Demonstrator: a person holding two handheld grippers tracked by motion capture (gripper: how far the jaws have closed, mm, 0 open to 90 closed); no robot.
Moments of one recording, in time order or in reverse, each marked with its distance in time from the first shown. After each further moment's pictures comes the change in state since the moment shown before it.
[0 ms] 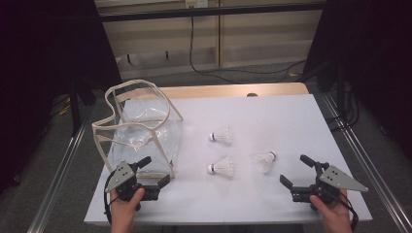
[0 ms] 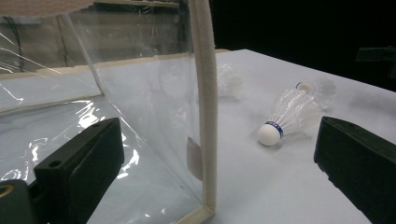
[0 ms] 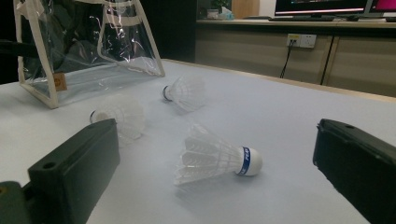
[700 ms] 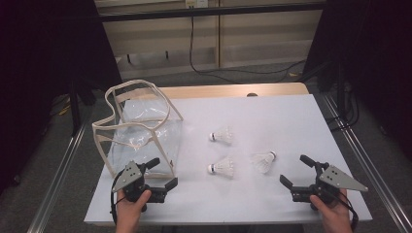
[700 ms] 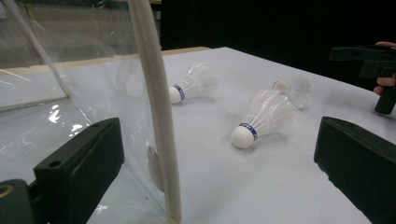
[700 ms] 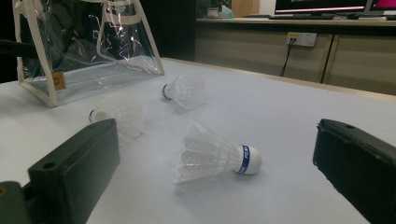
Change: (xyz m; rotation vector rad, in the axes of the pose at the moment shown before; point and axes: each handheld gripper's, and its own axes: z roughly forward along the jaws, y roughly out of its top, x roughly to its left) left arm -0.014 0.002 0.012 0.013 -0.076 -0.008; right arm -0.001 -0.001 0.001 0.005 0.002 0.003
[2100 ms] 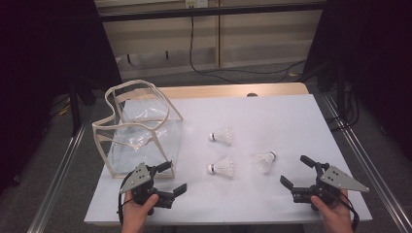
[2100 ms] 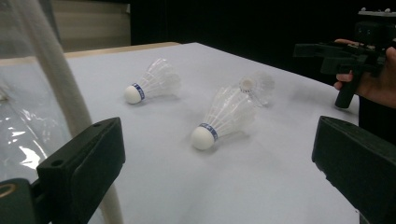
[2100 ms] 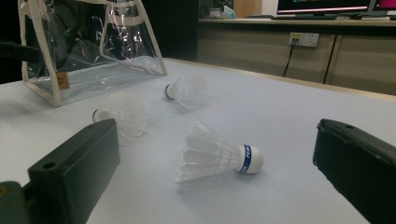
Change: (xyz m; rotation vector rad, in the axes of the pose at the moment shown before) left arm -0.017 0.002 0.012 0.023 -0.110 -0.005; right arm 0.000 0.000 -0.002 -0.001 0.010 -0.003
